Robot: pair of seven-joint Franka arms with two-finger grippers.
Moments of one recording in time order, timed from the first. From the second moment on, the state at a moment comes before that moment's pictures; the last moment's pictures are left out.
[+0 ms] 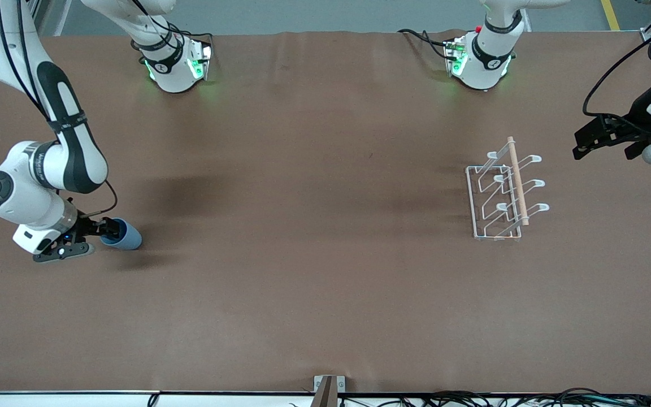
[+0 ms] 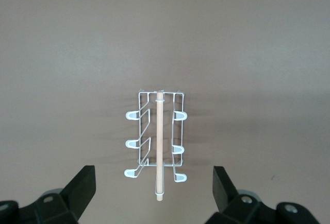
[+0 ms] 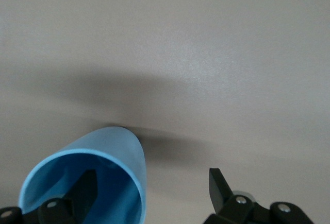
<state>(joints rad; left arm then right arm) -0.03 0.00 -0.04 -1.57 -0.01 1.61 -0.06 -0.11 0.45 -0.05 -1.98 -0.04 2.45 -0.34</state>
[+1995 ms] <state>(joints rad) -0.04 0.00 -0.10 -1.56 -0.01 1.58 0.19 -0.02 0.27 0.49 -1.82 1.13 1.95 -0.05</state>
